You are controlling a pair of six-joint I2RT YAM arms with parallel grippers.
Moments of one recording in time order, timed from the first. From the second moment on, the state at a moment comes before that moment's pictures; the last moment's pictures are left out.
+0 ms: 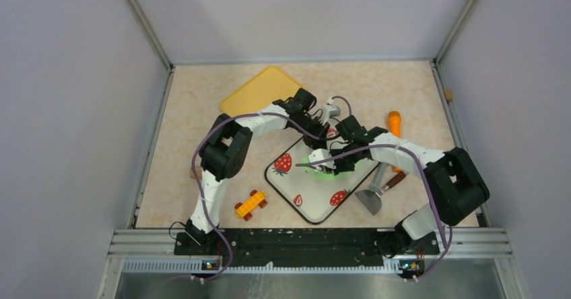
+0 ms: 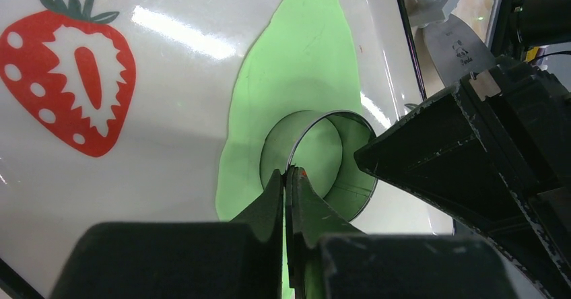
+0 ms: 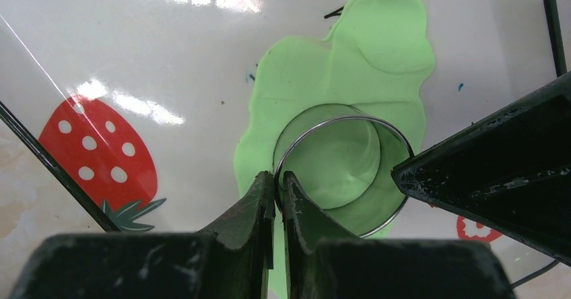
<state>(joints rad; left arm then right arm) -0.66 2.19 1.62 -0.48 0.82 0.15 0.58 1.52 0.89 -0.60 -0.47 -1.25</state>
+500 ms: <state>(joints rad) -0.66 2.21 1.67 -0.53 0.81 0.19 0.61 1.59 0.95 -0.62 -0.46 -1.04</state>
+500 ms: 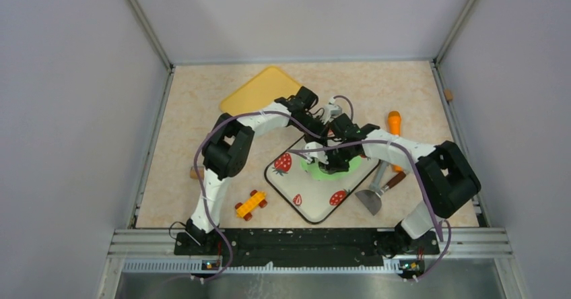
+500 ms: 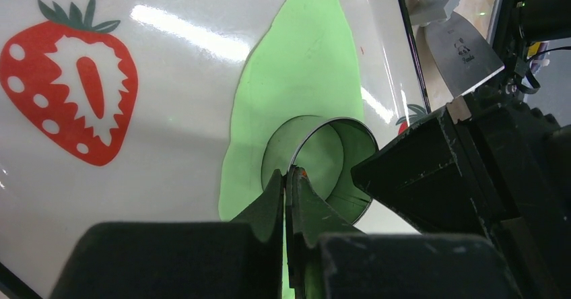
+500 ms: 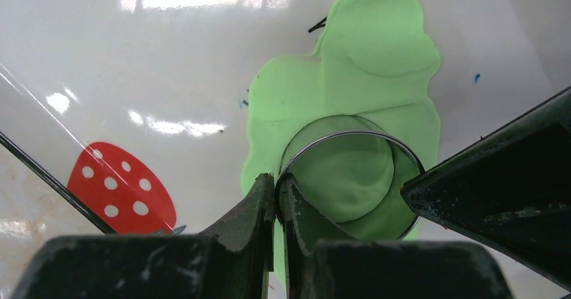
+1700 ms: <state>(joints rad) -0.46 2.28 1.88 -0.62 0.85 -0.03 0.67 1.65 1.00 -0.44 -0.28 -0.39</state>
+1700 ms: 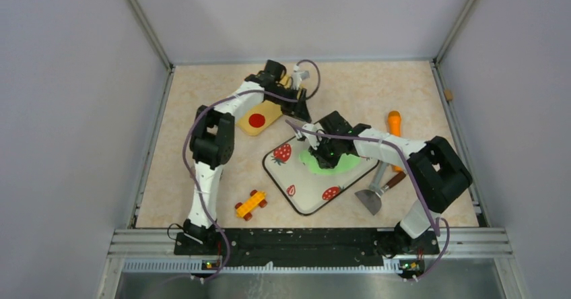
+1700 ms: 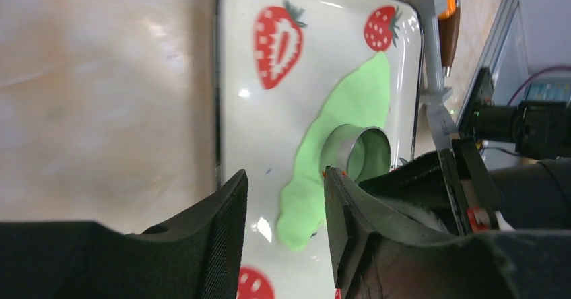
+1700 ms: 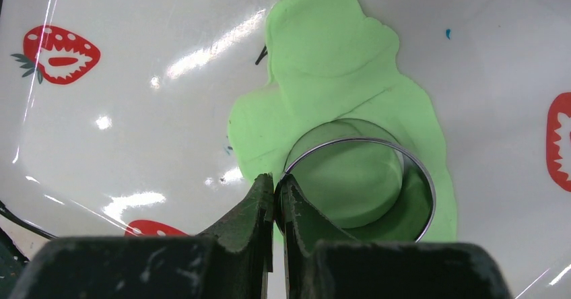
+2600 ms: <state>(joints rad) -0.20 1.95 1.67 -0.68 0.78 0.07 0.67 1.54 1.25 -0.64 -0.19 -0.48</state>
